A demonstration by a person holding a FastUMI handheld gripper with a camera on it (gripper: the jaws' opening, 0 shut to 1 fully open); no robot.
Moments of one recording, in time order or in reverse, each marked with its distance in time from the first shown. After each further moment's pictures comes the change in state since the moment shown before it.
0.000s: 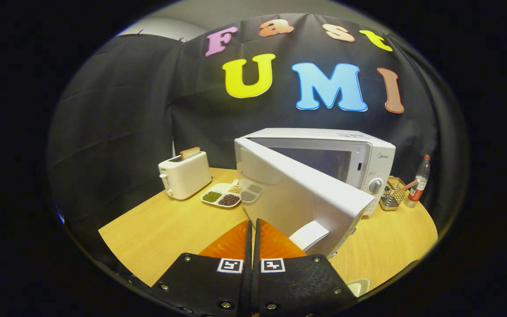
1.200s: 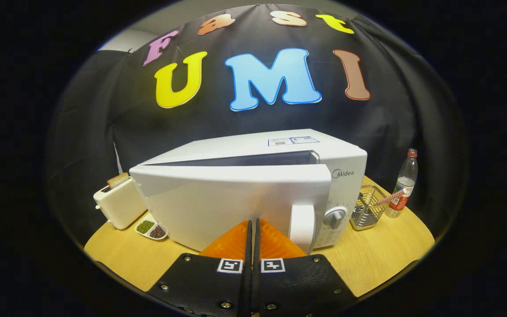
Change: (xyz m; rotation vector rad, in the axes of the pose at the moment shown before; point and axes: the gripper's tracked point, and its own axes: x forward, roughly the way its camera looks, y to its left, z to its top) arm 0.111 -0.167 0.045 0.122 -0.026 -0.201
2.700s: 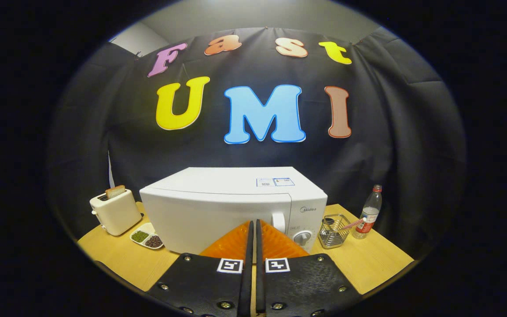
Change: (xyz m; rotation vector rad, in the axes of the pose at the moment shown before) arm -0.100 0.007 0.055 -0.076 -0.190 -0.124
